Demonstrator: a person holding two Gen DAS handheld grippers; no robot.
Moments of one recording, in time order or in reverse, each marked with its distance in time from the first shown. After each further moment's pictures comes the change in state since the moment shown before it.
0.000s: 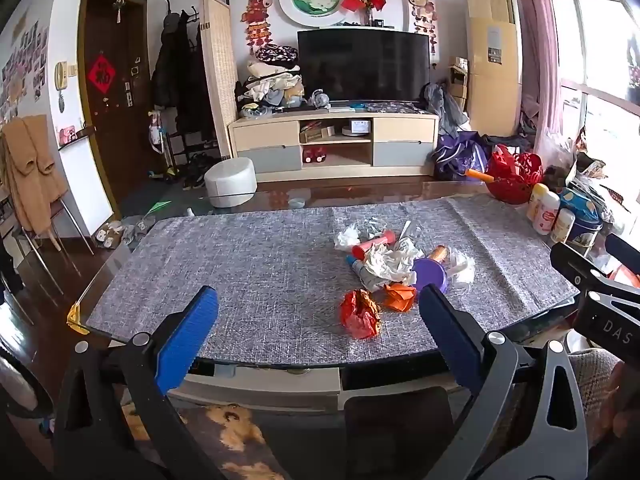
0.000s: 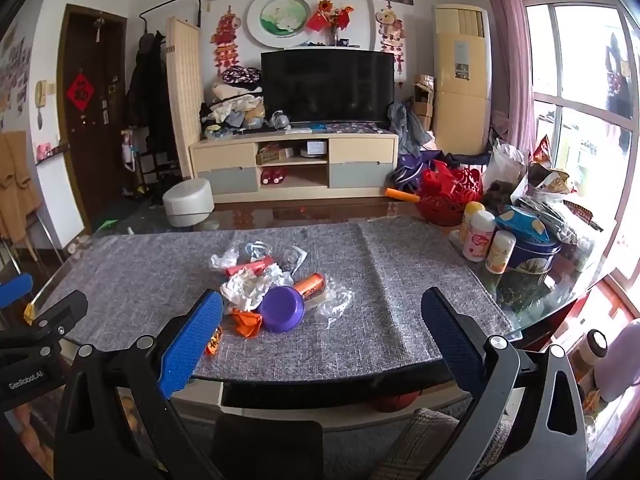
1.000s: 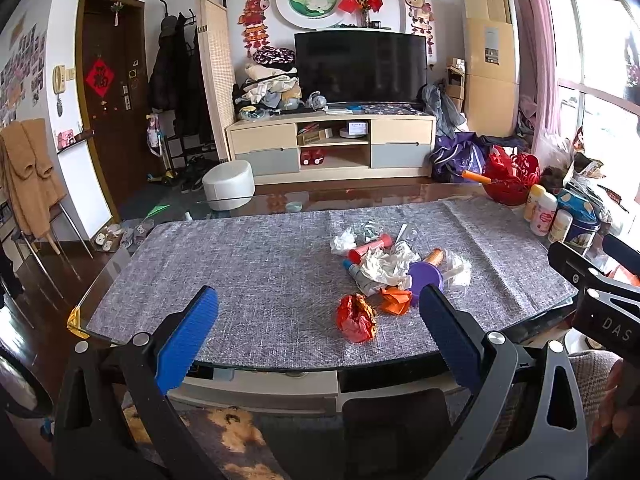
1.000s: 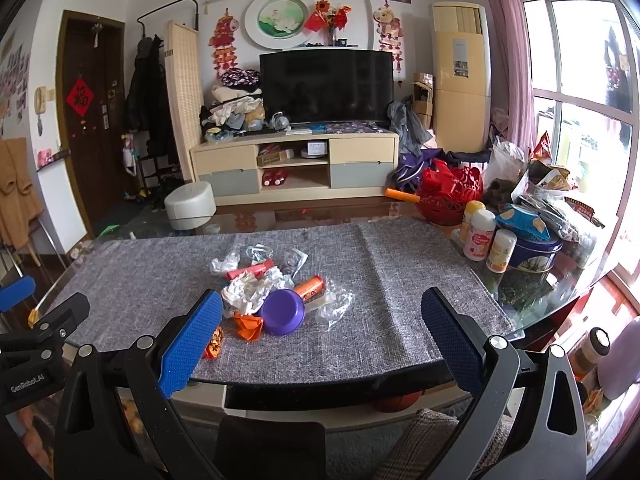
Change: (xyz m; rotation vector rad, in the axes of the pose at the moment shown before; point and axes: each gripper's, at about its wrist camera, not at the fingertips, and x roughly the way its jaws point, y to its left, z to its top) left arm -0.003 -0.005 0.006 0.008 -0.006 -0.008; right arm -0.001 -0.004 -0.001 0.016 -0.003 0.008
